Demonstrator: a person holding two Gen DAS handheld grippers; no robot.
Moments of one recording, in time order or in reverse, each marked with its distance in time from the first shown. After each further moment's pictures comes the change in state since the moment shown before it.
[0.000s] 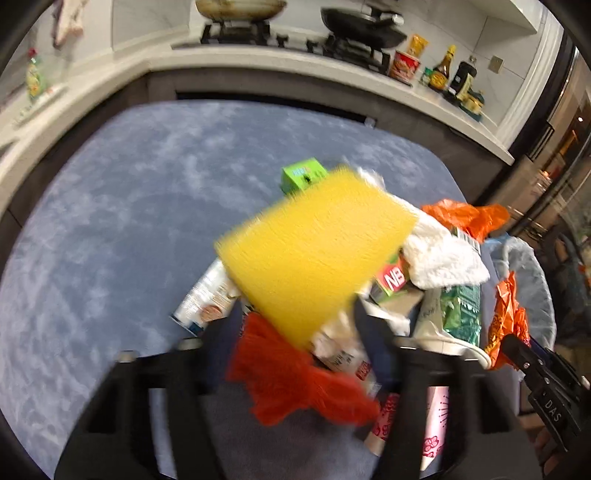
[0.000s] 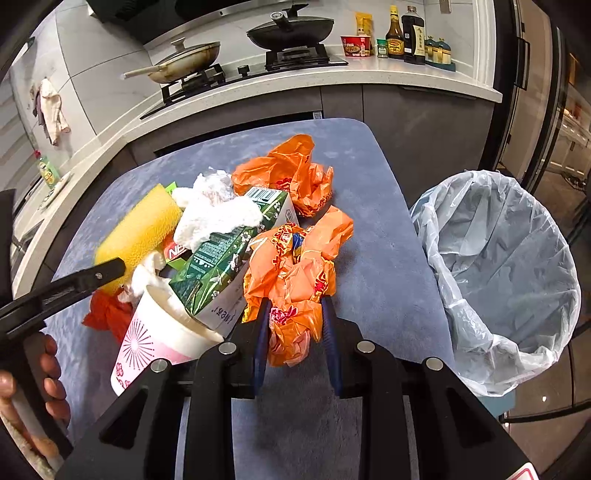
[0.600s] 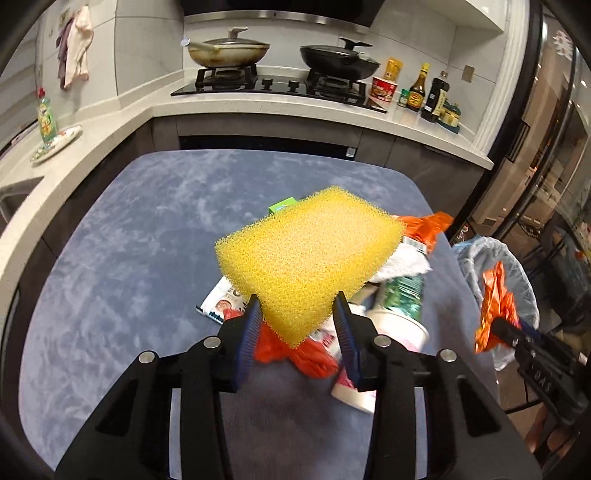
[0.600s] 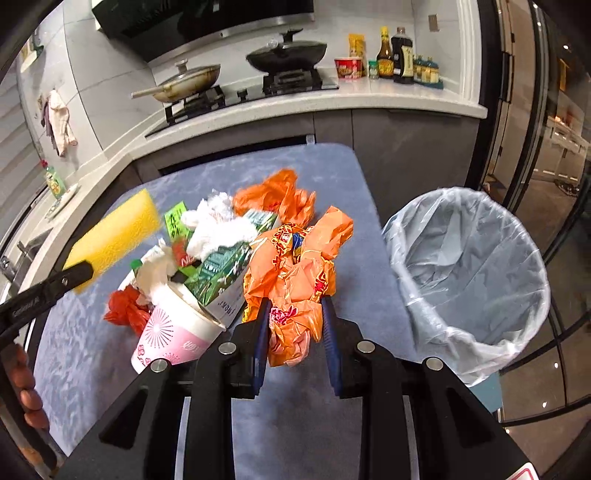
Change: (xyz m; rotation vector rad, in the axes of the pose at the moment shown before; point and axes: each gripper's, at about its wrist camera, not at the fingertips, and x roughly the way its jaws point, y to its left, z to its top) left arm -0.091 -0.035 -0.018 0.091 -0.136 0.048; right arm -0.059 -0.015 -0.004 0.006 -0.086 -0.008
